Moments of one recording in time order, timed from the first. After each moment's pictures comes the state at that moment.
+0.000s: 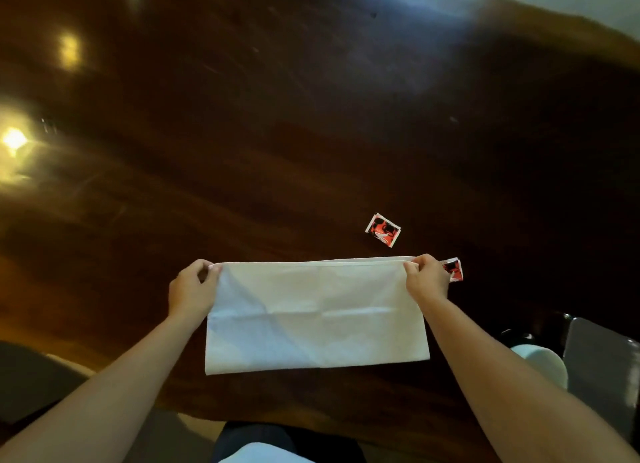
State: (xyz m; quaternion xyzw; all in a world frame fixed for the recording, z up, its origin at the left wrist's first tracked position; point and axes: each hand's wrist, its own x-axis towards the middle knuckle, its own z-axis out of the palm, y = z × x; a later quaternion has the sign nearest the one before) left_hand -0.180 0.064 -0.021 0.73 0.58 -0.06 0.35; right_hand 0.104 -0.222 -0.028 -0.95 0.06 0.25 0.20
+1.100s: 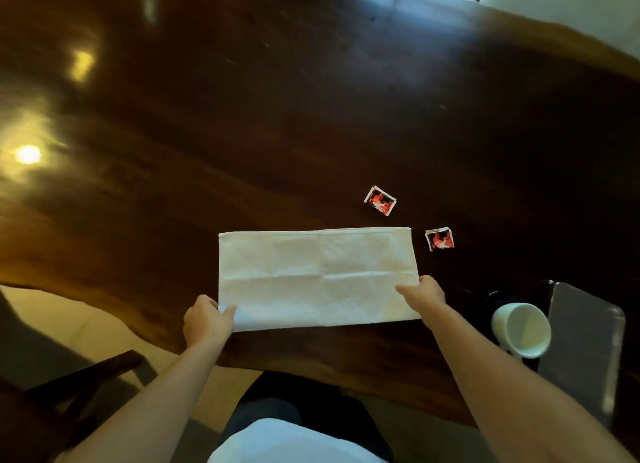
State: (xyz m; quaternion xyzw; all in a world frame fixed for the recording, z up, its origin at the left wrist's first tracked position) left_hand -0.262 -0.046 -0.004 0.65 0.67 -0.15 0.32; right_hand 0.028 -0.288 -0.001 -0.91 0.10 0.38 0.14
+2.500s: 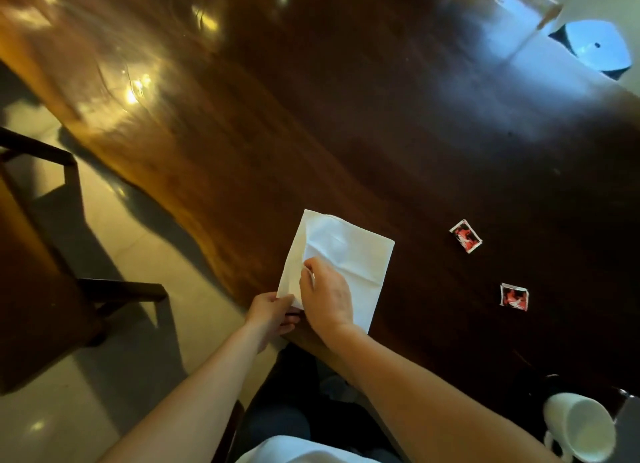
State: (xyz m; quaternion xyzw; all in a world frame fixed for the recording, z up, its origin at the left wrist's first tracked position) left_hand -0.303 -0.078 -0.008 0.27 0.68 0.00 0.68; right_hand -0.192 -0.114 0.032 -0.81 -0.42 0.34 0.24
